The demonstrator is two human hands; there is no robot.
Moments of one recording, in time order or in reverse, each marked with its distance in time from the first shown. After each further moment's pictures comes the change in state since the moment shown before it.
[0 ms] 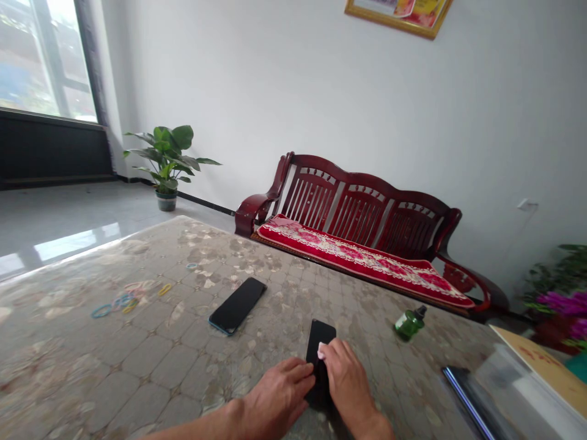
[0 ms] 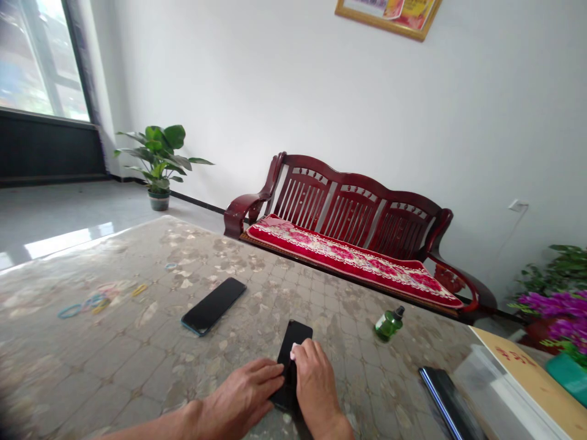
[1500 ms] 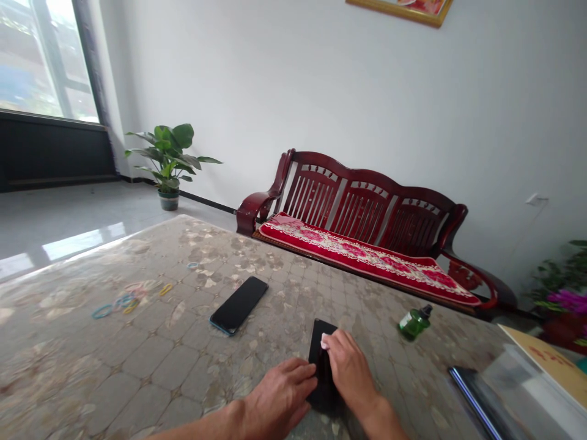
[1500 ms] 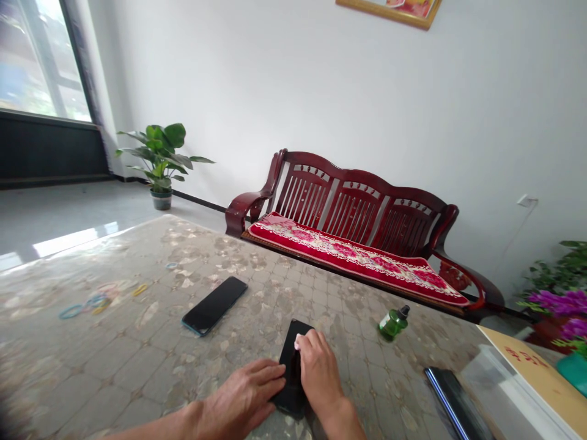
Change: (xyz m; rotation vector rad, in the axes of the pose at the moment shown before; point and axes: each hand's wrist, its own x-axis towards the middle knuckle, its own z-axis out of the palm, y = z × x) left_hand -0.001 -0.001 0.000 -0.015 0.055 0.037; right_hand 0.015 0.010 0.002 0.039 -0.043 0.017
